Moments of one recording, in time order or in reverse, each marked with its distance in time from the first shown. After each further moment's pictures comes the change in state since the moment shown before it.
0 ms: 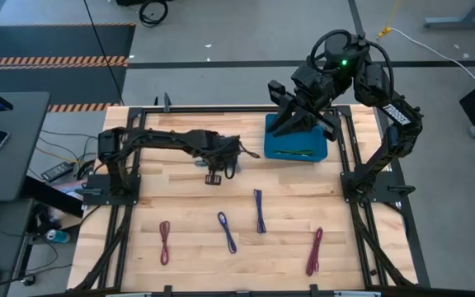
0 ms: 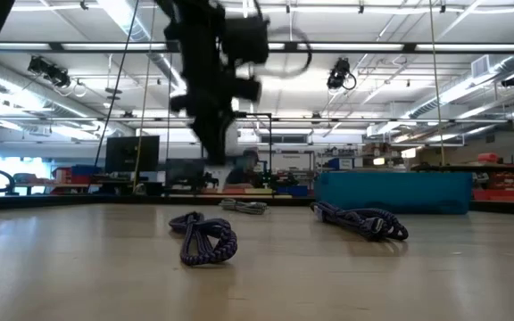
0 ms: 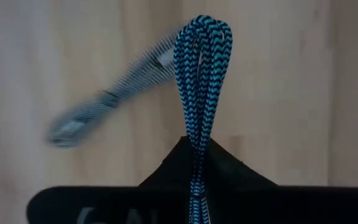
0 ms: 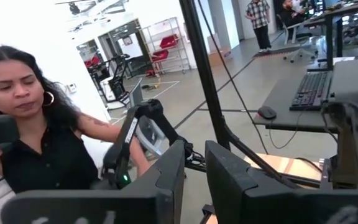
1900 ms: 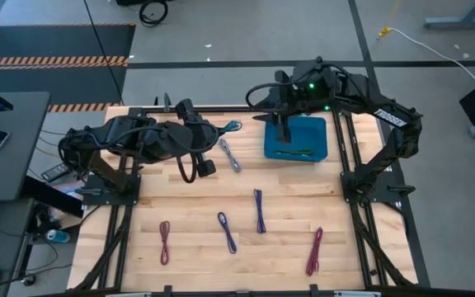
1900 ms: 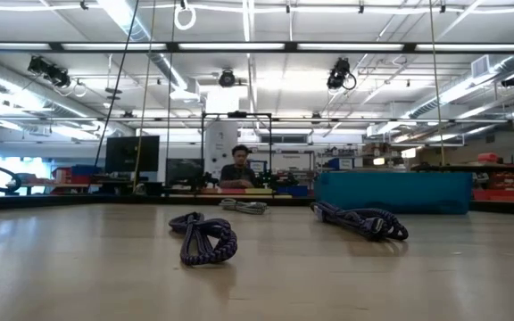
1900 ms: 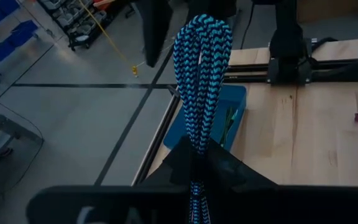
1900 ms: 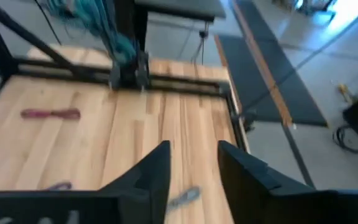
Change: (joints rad) left arm -0.354 -0.227 0.756 -0.270 -0.574 -0.311; right arm 0.018 -0.057 -0.241 -0.223 0.861 -0.463
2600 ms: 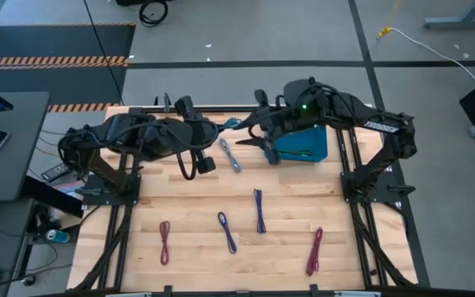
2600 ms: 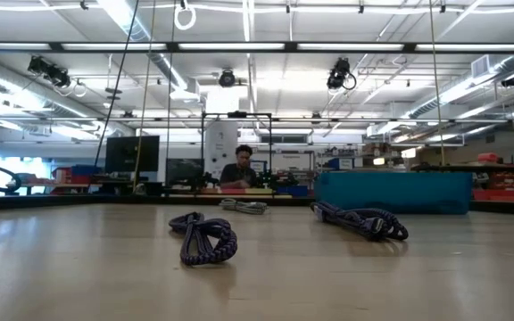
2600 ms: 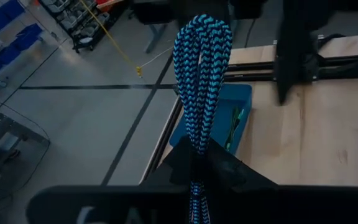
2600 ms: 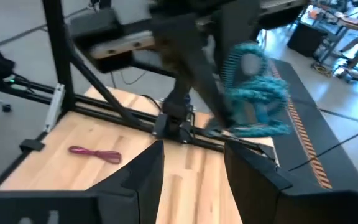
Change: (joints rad) left arm 0.014 -0.004 0.000 0.004 0.002 0.034; right arm 0.136 0.031 -0.086 0.267 -0.081 -0.041
